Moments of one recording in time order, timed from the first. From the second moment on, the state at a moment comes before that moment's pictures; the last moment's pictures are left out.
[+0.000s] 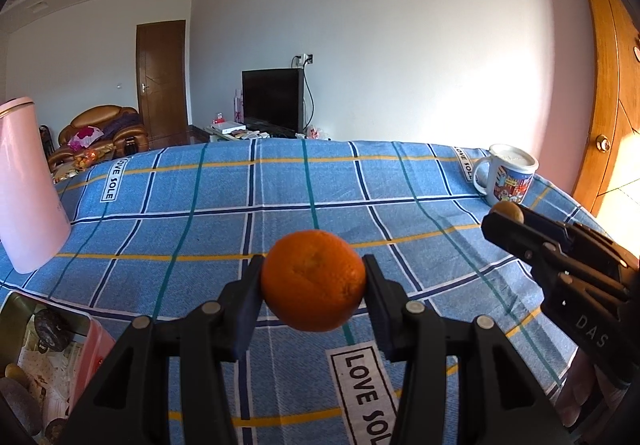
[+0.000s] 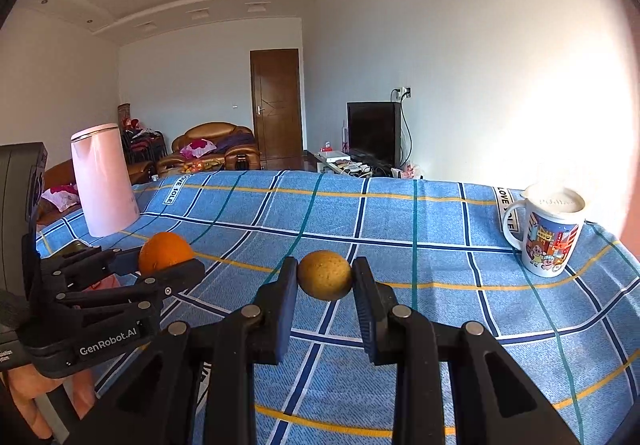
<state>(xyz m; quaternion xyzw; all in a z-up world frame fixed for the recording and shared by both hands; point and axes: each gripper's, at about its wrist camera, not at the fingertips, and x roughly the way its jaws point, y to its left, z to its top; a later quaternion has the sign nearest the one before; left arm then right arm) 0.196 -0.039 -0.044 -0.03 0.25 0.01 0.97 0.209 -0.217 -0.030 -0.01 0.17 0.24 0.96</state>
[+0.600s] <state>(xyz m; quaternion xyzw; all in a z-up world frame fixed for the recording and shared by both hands) 0.175 -0.046 -0.036 -0.01 0.20 0.02 0.98 0.194 -0.218 -0.027 -0.01 0.14 0.24 0.96</state>
